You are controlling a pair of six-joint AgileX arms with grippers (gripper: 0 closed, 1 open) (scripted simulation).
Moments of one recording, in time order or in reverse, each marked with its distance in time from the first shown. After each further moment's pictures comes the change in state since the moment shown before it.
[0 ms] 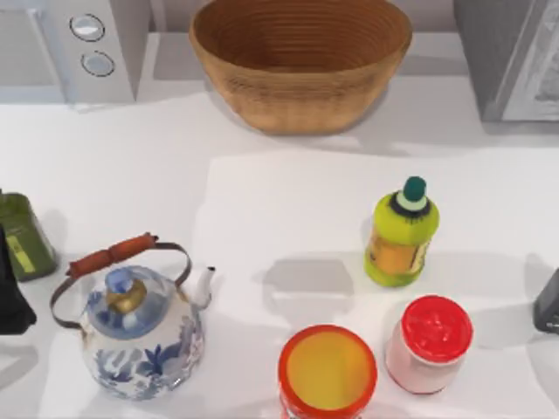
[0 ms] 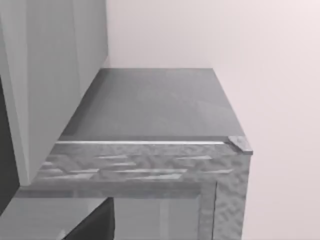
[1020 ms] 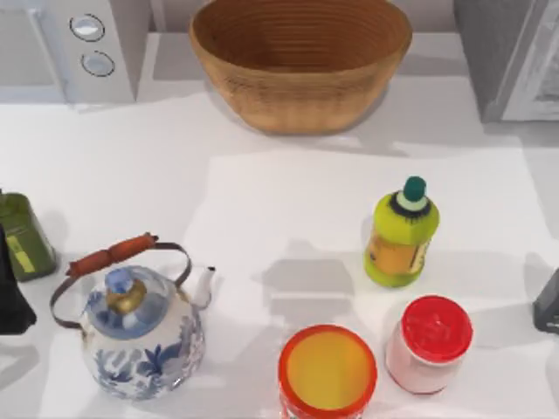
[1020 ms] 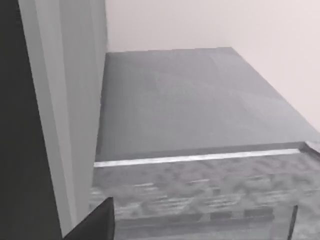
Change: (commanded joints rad) left arm 0.000 0.000 0.000 0.000 0.000 0.000; right arm 0.540 0.046 0.013 -0.062 0.608 -0.025
